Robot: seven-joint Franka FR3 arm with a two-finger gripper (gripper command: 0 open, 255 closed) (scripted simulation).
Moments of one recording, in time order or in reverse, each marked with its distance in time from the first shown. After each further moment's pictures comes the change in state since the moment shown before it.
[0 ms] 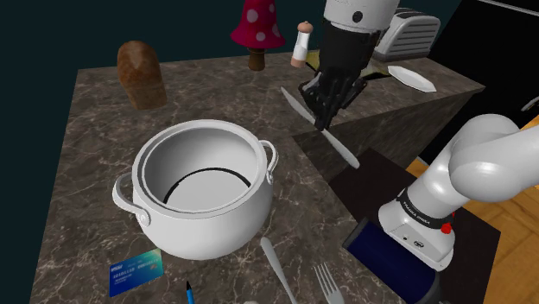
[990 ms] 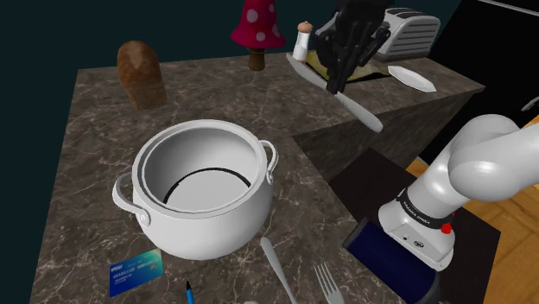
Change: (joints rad) arm -0.019 0.035 -0.040 0.220 -0.039 -0.187 0.022
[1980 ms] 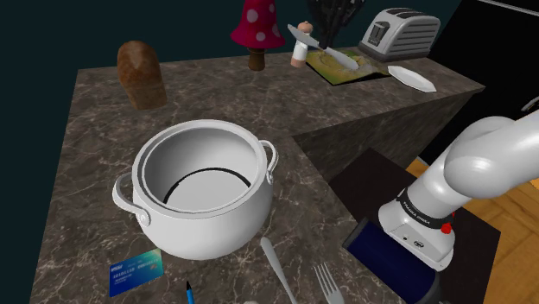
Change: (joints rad) arm -0.112 0.177 -0.191 0.108 -0.159 0.022 -0.257
